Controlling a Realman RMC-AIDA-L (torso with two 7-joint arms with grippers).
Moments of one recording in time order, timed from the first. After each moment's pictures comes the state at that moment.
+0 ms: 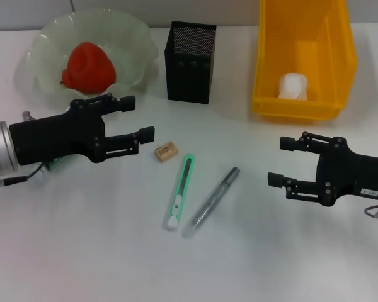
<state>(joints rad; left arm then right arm) -0.47 -2.02 0.87 0.51 1.71 1.55 -1.15 0.42 2.03 -0.74 -0.43 -1.85 -1.57 0.94</state>
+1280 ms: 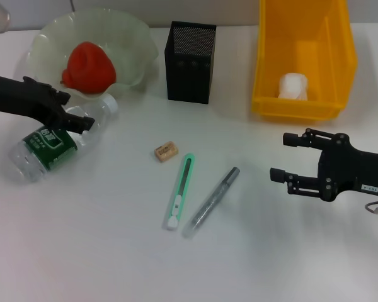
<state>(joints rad) -0.61 -2.06 0.87 1.08 2.52 1.40 -1.92 0.42 2.04 -0.73 -0.45 -1.85 -1.53 0.93</state>
